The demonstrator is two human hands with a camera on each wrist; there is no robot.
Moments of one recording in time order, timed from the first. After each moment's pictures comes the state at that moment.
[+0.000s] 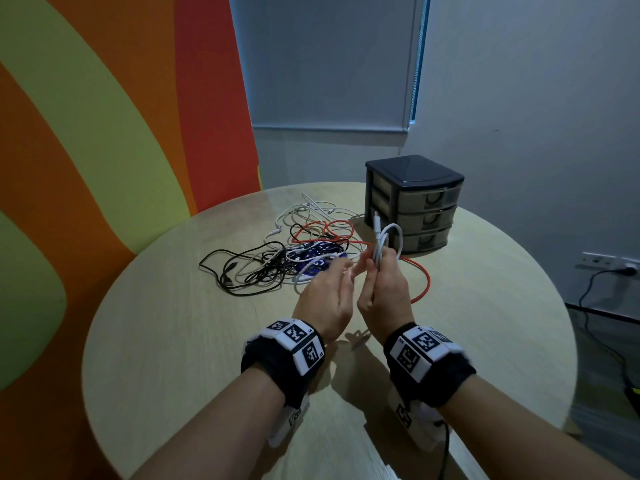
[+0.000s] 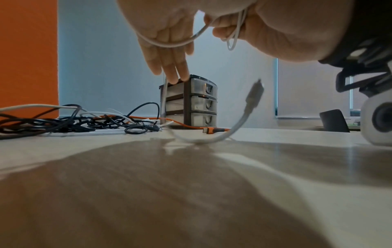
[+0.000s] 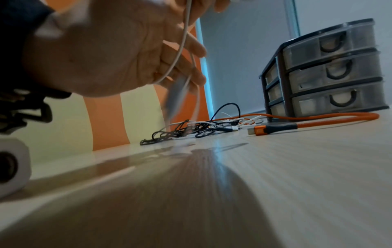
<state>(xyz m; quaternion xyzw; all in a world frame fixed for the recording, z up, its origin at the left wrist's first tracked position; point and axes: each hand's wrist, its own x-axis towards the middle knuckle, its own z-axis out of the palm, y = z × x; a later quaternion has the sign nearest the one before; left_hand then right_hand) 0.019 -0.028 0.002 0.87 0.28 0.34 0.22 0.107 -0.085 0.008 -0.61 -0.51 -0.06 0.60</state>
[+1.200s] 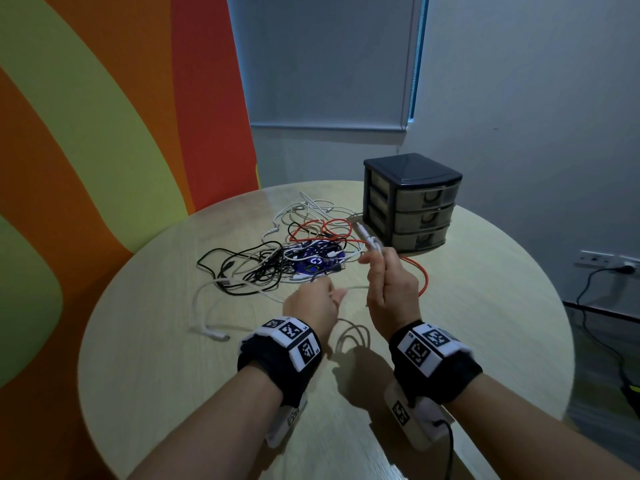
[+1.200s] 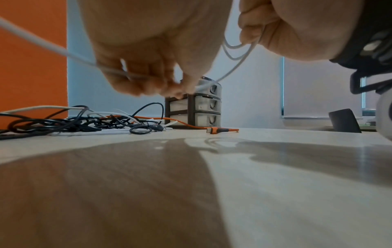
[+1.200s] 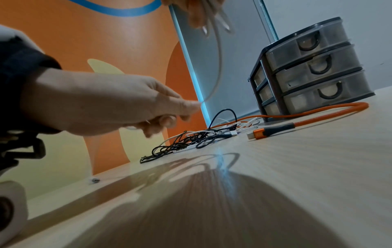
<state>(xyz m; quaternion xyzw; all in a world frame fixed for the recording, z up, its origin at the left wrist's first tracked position) 0.022 -0.024 0.005 0.86 0.48 0.13 0.14 0.114 -0.092 0.009 -0.58 -0.52 -0.13 0.61</state>
